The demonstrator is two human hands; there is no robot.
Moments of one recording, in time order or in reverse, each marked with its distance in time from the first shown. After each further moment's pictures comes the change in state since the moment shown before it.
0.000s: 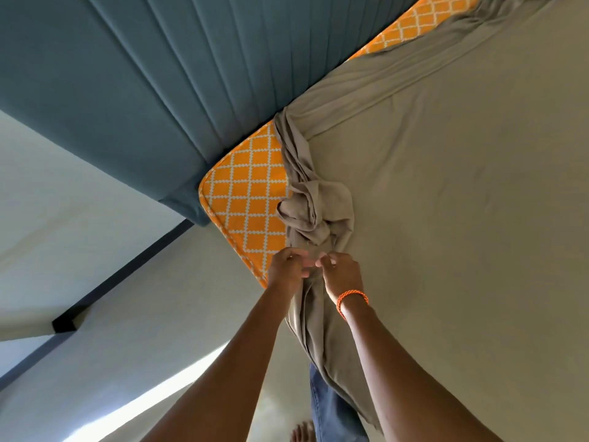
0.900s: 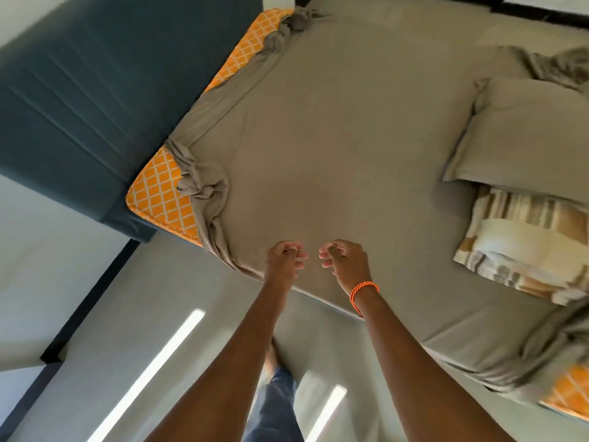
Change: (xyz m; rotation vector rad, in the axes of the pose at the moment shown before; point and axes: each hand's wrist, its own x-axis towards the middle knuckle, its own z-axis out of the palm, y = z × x) left_hand -0.490 -0.151 0.157 0.236 -0.262 0.295; right_hand -0.491 0.184 -0.290 0.483 0.309 0.066
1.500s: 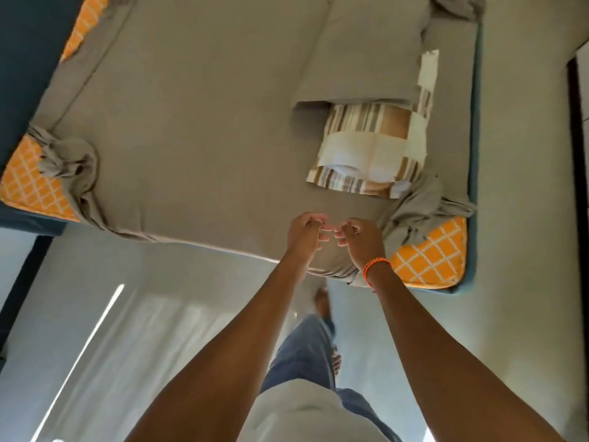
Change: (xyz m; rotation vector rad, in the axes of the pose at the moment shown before) left_hand -0.229 -0.084 0.468 0.123 -0.288 0.002; right_hand -0.123 0.252 -0.446 0.004 0.199 0.080
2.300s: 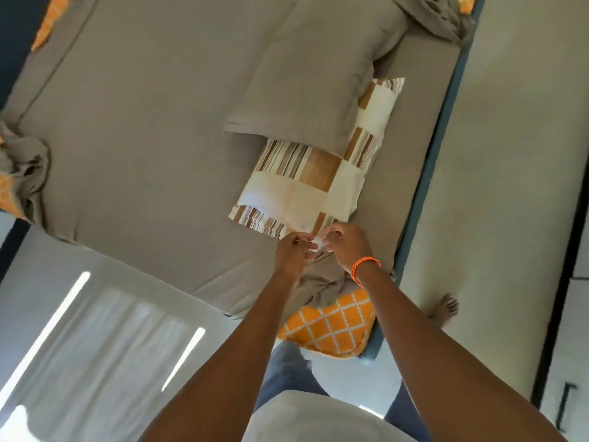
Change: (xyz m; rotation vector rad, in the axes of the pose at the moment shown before) left_hand 0.142 0.101 0.328 -0.047 0.262 -0.179; right_hand 0.278 0.046 -0.287 -0.161 -0.359 0.030
